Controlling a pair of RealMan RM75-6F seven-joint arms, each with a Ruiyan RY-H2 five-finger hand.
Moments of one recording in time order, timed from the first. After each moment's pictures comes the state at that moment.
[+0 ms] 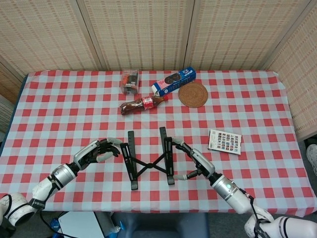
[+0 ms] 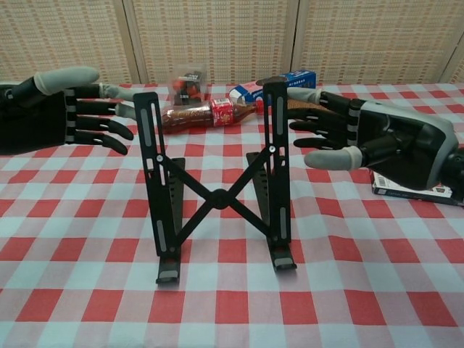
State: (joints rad) left arm -0.69 -1.19 -0.05 -1.55 1.72 0.91 -1.55; right arm 0.56 -1.44 0.06 -1.60 -1.61 1.04 1.10
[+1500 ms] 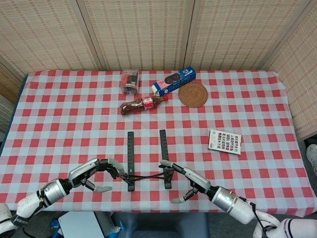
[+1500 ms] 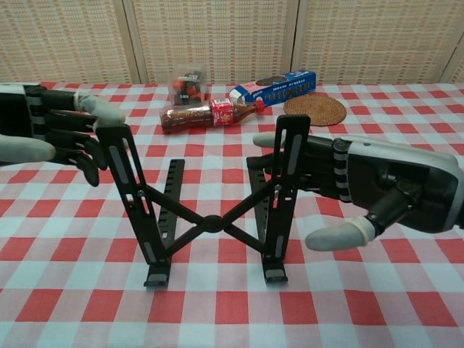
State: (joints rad) left arm -0.76 -1.08 0.20 -1.66 1.85 1.14 -1.51; right arm 0.63 -1.39 -0.11 -1.65 -1.74 1.07 1.07
